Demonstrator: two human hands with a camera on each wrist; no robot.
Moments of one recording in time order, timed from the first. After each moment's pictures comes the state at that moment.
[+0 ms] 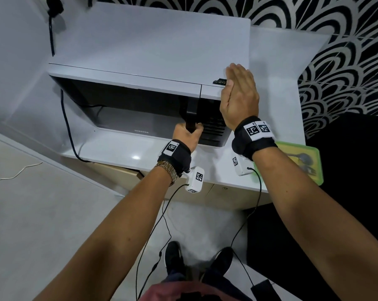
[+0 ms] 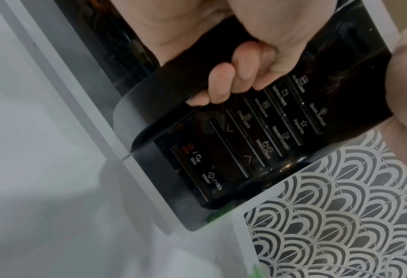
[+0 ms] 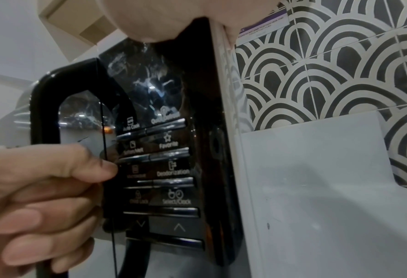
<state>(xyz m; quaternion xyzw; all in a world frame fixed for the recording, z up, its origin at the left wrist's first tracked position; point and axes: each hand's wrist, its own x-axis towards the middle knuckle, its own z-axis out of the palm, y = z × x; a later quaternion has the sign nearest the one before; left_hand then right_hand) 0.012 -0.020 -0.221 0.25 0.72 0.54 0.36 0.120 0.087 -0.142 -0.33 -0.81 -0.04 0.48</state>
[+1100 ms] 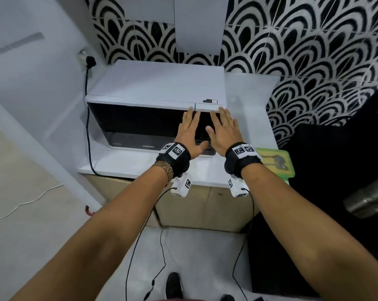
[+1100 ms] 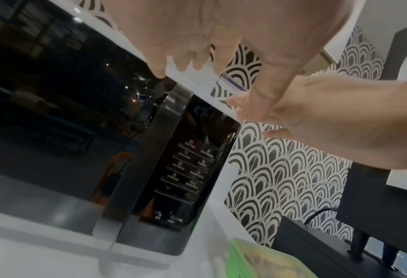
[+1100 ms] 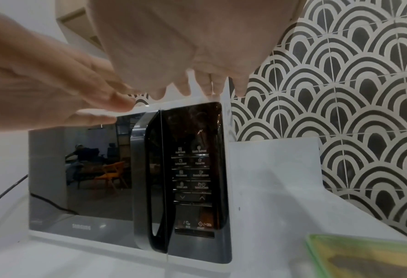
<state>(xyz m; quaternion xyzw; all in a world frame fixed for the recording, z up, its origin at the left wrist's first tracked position) 0.033 -0.103 -0.119 0.62 0.69 0.34 0.16 0.168 -0.026 -0.107 -0.44 -0.88 0.08 0.15</state>
